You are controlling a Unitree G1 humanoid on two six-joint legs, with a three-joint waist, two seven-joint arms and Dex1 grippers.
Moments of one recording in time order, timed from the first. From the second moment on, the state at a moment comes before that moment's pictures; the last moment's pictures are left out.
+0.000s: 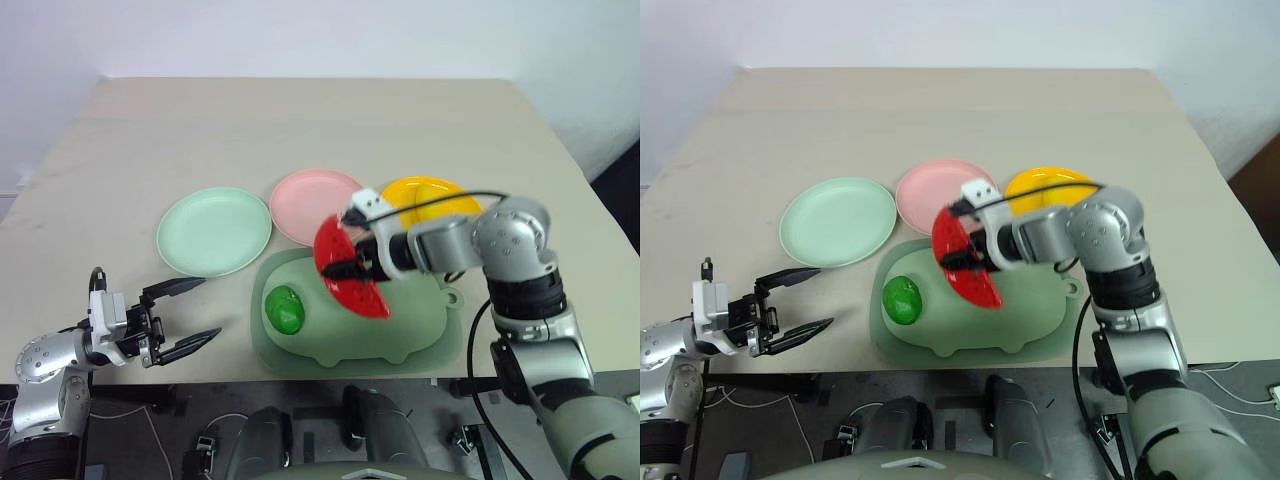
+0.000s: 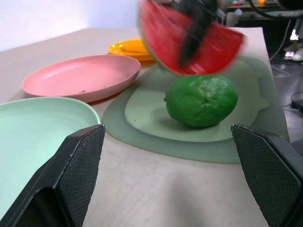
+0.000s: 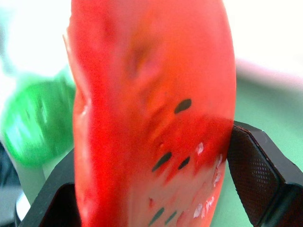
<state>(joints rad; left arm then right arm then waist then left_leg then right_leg) 0.04 0.63 0.30 0.15 -0.60 -0.27 -1.44 -0.96 -0.41 0.09 -0.04 1.03 1.59 0.02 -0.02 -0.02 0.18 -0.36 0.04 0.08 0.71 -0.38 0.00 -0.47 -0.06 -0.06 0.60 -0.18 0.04</state>
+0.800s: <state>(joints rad) 0.07 0.63 0.29 0.12 -0.60 -0.25 -1.41 -1.25 -0.22 0.14 0.81 0.37 0.87 0.41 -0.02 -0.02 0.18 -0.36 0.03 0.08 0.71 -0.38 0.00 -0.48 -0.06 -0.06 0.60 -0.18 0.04</state>
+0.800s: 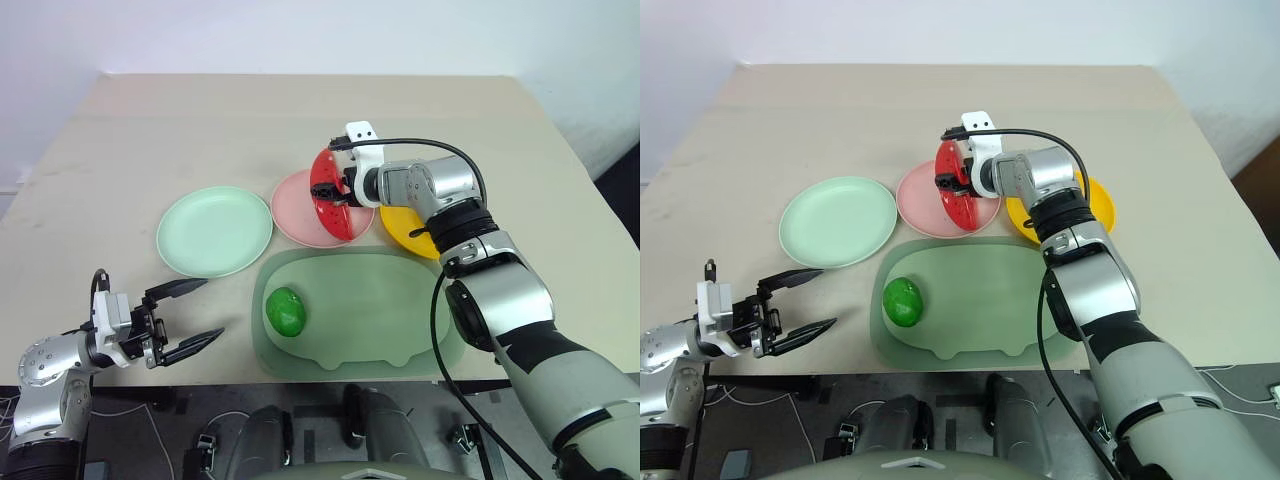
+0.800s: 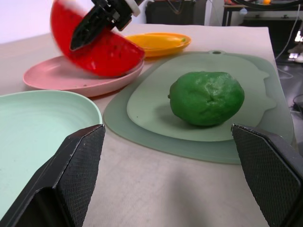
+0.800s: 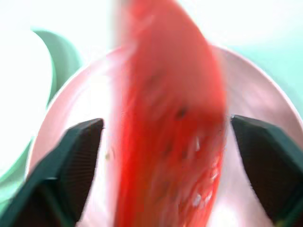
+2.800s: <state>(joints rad) -0.78 0.83 -0.59 0.50 -0.69 -0.29 -1.61 -0.06 -0.88 -0.27 -0.23 0.59 0.25 1.35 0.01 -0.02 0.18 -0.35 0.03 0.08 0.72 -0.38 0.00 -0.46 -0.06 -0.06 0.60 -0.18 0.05</state>
